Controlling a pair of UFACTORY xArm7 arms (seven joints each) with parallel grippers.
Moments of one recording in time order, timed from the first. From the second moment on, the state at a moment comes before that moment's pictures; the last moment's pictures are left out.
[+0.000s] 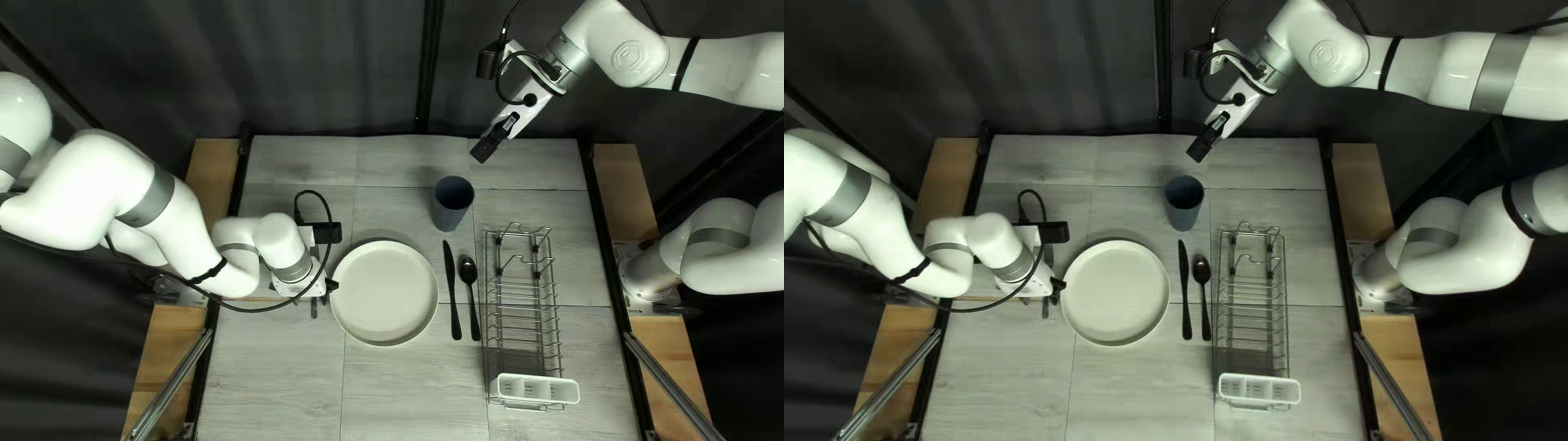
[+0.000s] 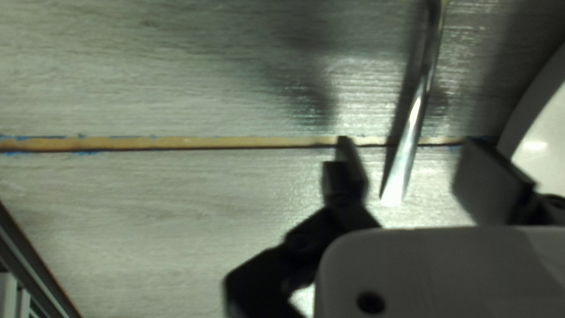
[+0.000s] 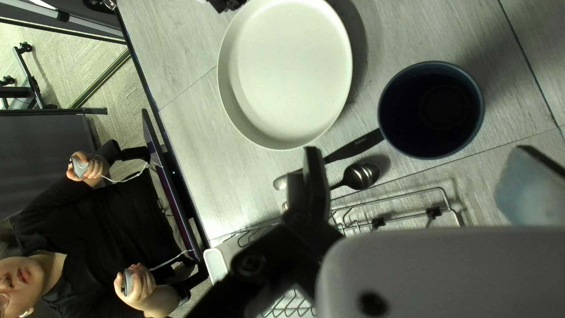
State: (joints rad) left arm 0.14 -0.33 -0.33 0.27 -0.44 0.55 -1.43; right arm -0.51 -0.34 -0.06 0.86 0.66 0.98 -0.33
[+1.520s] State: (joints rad) left arm -0.04 -0.93 -0.30 0.51 -0.05 1.32 -1.05; right arm -0.51 -0.34 -0.06 0.86 0.66 0.98 -0.33
